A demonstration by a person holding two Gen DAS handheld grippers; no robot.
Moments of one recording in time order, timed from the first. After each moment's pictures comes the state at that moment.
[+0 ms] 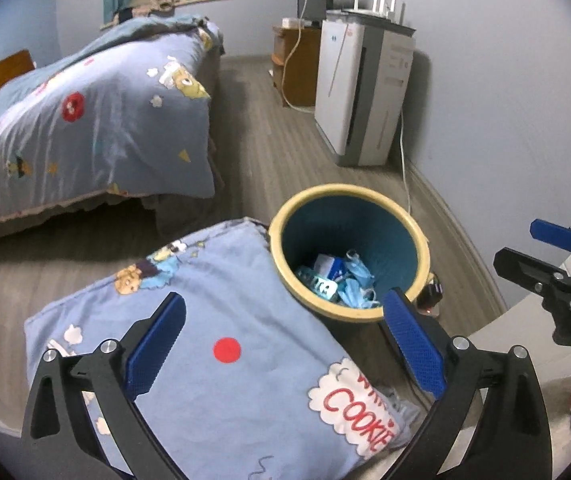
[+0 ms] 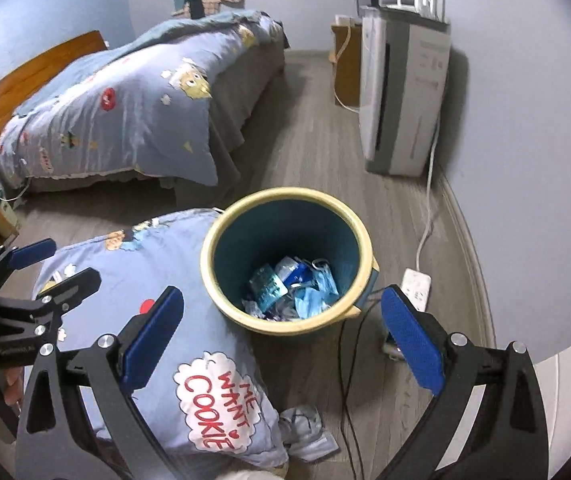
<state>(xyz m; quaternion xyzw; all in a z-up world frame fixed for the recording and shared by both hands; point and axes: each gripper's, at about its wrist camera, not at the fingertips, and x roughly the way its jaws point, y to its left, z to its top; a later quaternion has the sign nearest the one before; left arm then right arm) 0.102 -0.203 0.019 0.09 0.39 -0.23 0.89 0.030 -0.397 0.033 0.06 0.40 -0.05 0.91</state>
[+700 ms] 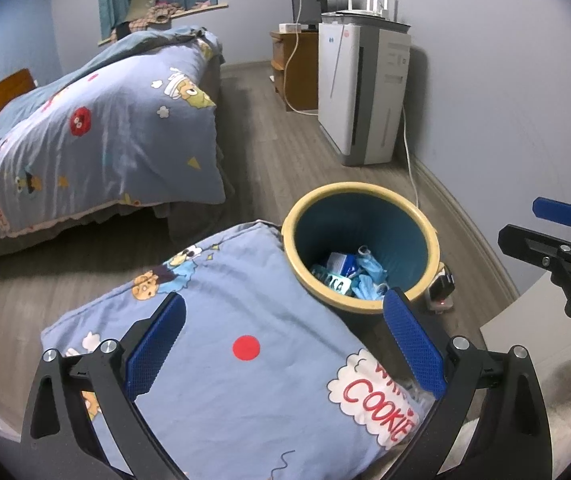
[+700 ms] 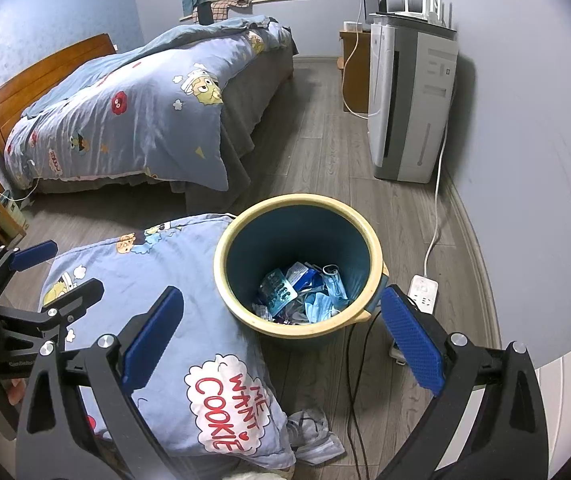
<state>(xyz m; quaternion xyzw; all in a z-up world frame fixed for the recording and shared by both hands) 0.093 -0.197 0.018 0.12 0.38 -0.22 0.89 0.028 -0.388 0.038 0.07 0.39 -0.04 0.92</state>
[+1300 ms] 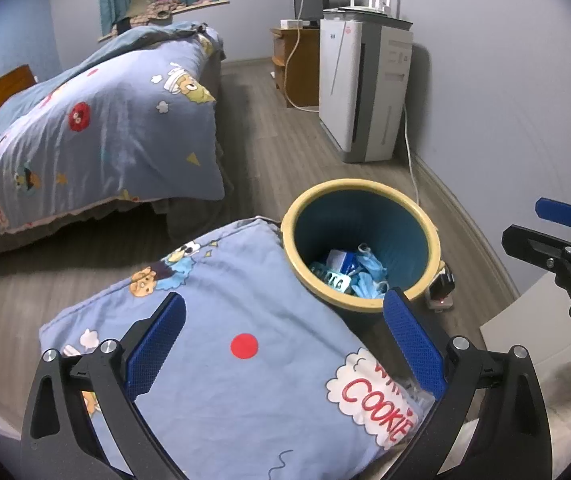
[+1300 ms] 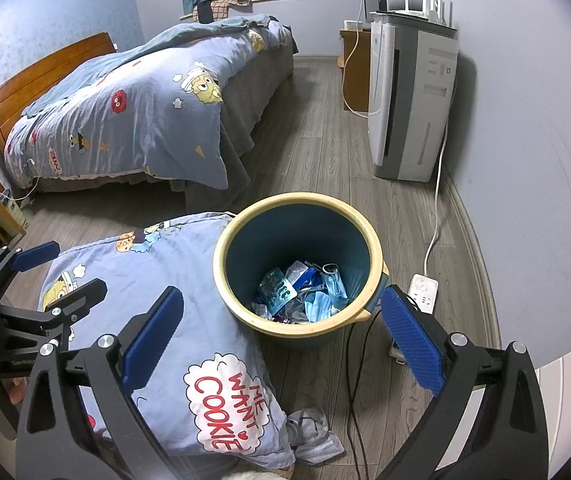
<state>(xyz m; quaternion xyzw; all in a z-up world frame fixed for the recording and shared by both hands) 0.095 -0.198 0.017 0.11 0.39 -0.22 0.89 0.028 -0.389 0.038 0.07 0.39 -0.04 0.92</state>
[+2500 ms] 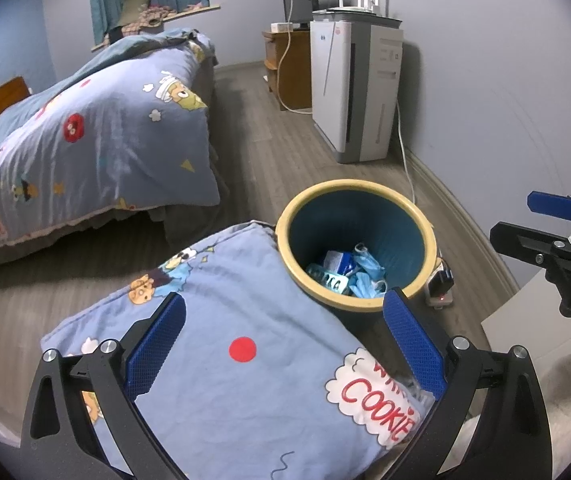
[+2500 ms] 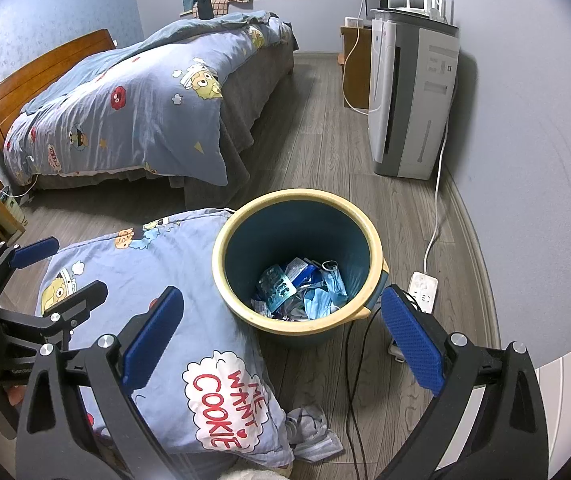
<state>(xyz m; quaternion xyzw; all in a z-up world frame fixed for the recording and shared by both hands) 0.090 -0.203 0.017 0.13 0.38 -0.23 0.89 0.029 -0.387 0.039 0.07 0.40 -0.04 0.92</state>
